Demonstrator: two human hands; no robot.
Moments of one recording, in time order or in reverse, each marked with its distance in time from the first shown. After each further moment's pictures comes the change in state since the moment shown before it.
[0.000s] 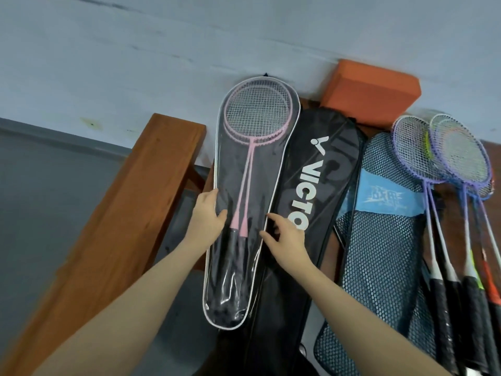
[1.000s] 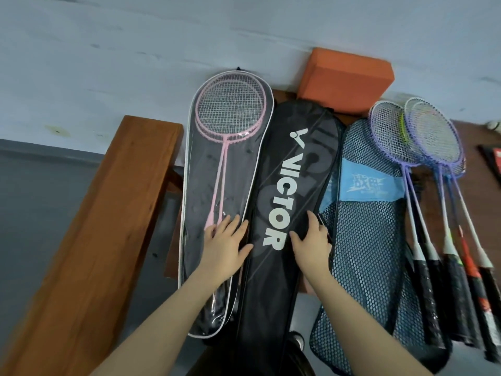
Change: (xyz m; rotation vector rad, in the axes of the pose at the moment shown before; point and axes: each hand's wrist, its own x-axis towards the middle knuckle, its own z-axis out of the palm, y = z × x) left_hand -0.031 0.003 0.065 0.616 -0.237 0.328; right_hand -0.014 0.050 -0.028 -0.068 0.293 0.446
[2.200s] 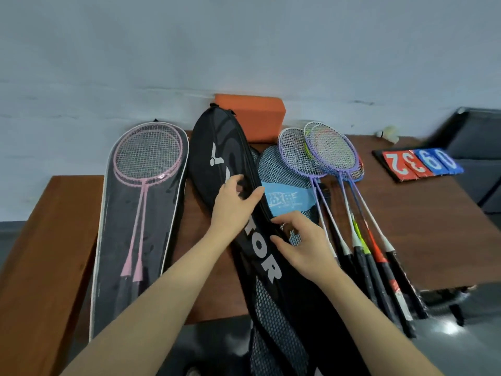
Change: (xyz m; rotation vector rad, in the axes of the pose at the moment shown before) left_hand 0.109 0.211 -0.089 -0.855 0.219 -0.045; right_hand 0.004 0.056 -0.190 0.295 0.143 -0.686
